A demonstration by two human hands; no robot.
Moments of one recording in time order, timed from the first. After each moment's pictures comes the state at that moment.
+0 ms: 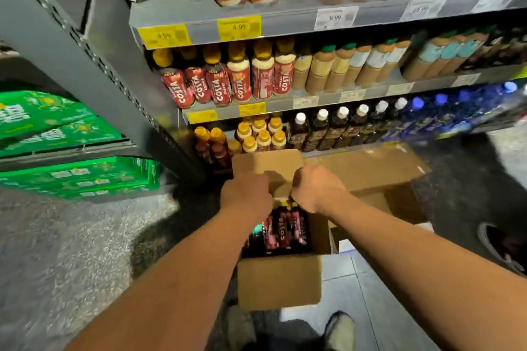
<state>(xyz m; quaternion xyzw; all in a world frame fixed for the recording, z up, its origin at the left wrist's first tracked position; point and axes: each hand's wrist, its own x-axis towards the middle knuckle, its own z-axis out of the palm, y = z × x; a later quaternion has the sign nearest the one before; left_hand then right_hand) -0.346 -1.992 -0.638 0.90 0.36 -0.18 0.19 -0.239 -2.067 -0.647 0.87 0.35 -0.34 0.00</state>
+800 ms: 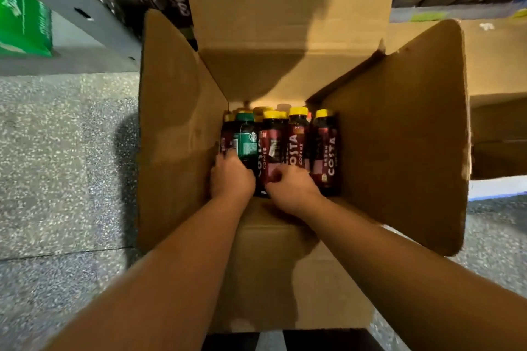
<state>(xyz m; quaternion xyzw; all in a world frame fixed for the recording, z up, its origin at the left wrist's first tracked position) -0.386 -2.031 -1.054 0.66 0.61 -0.23 0.37 -0.308 -2.108 -1.034 0.82 0.18 -0.54 -0.08</state>
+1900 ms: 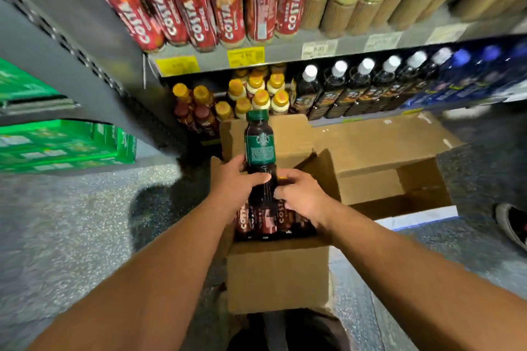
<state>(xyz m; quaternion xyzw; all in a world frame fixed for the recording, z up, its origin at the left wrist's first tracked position) -0.348 -1.971 -0.799 0.53 0.52 0.00 0.66 -0.256 -2.068 -0.791 0.76 0.06 -0.55 -0.34</state>
